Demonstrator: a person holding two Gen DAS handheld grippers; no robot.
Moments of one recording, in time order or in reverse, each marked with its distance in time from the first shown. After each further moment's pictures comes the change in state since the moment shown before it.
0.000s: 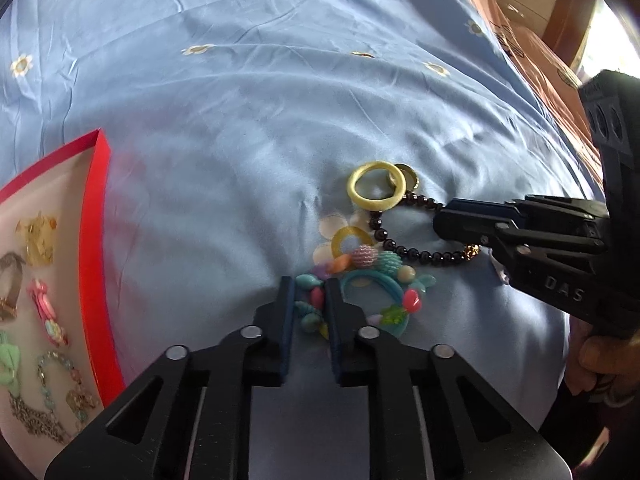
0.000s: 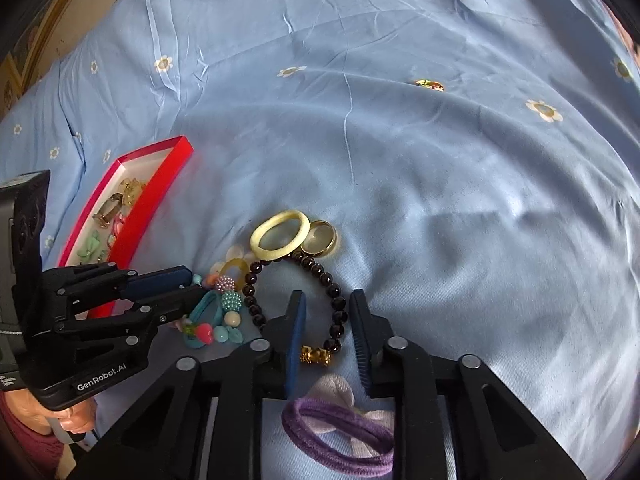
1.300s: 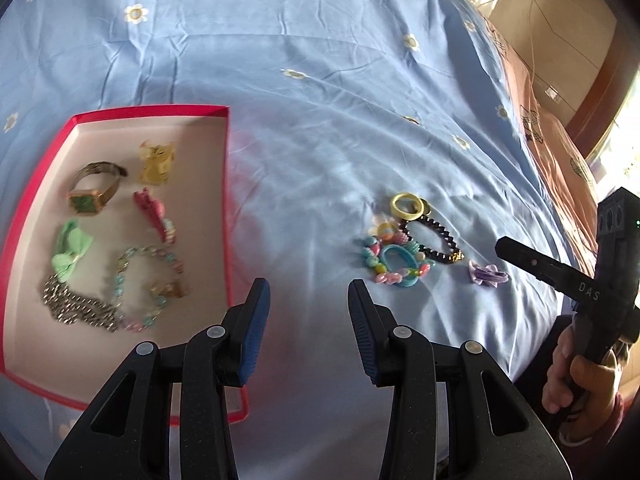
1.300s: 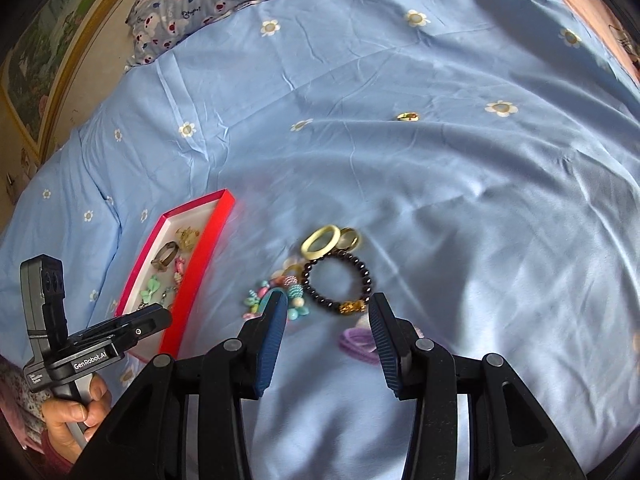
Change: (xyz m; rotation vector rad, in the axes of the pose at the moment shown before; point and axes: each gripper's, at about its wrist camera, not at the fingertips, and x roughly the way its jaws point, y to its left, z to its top) left arm -0.085 0.048 -0.048 -0.282 -0.125 -0.008; right arm -0.071 -0.007 -0.029 0.183 -0.160 0.129
